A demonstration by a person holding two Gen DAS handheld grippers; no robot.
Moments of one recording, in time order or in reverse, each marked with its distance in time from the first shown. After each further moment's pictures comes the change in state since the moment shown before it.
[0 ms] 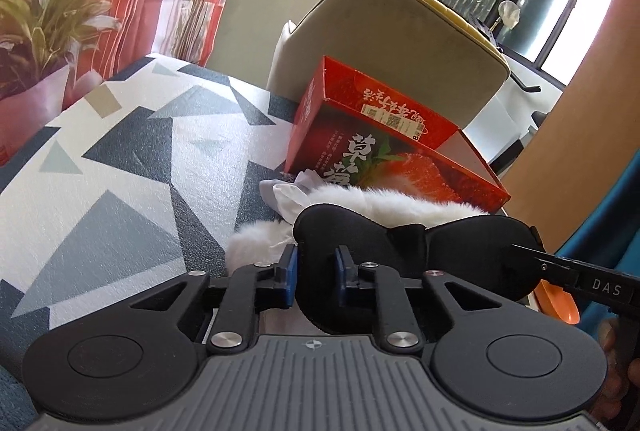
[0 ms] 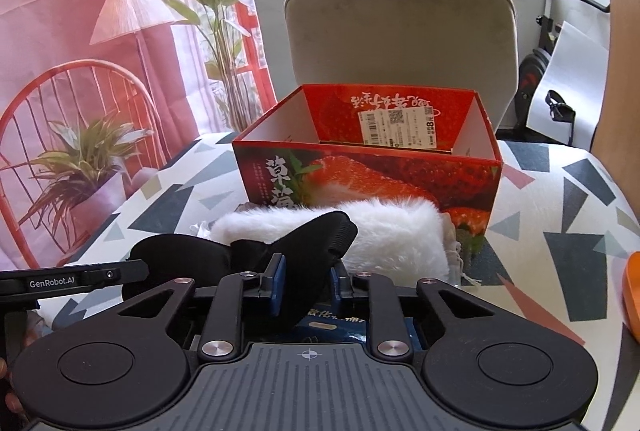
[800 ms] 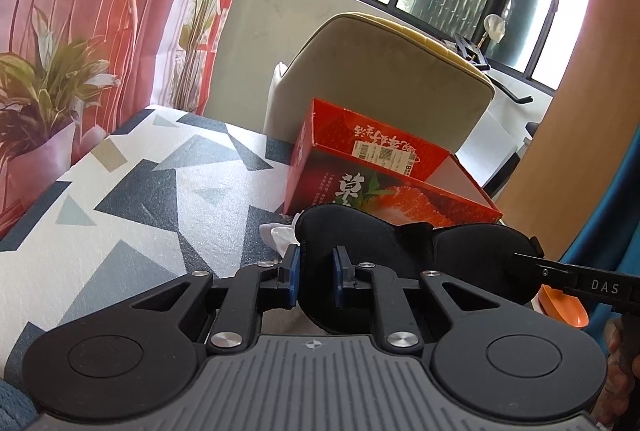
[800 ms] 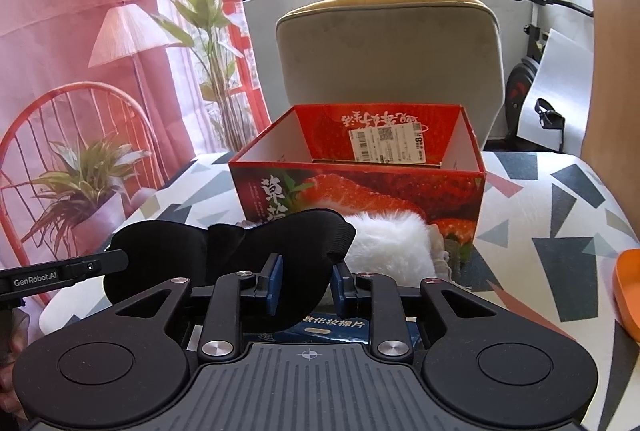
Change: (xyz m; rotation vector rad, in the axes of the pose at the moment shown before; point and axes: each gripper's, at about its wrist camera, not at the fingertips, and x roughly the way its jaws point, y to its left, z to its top) left arm -0.020 -0.015 0.007 0.084 -0.107 0.026; right arm -0.018 -0.004 -0.002 0.031 -0.065 -0.009
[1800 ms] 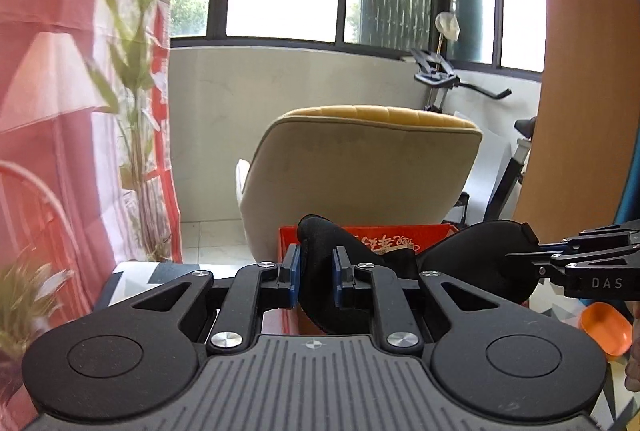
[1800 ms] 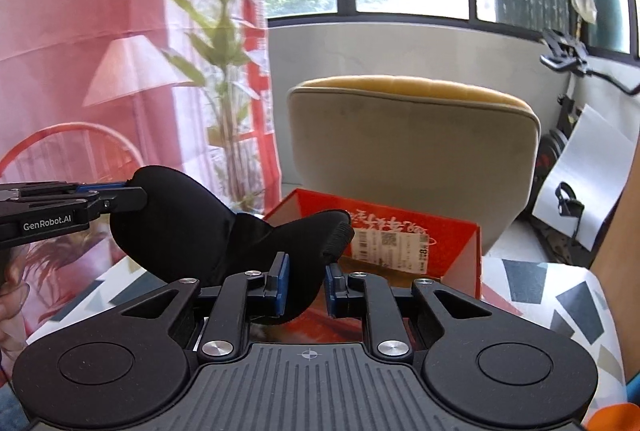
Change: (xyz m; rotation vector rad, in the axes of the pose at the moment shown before) left arm 0.074 -0.067 0.129 0.312 -0.120 0.013; right arm 0.056 -0.019 0.138 -0.134 -0.051 0.025
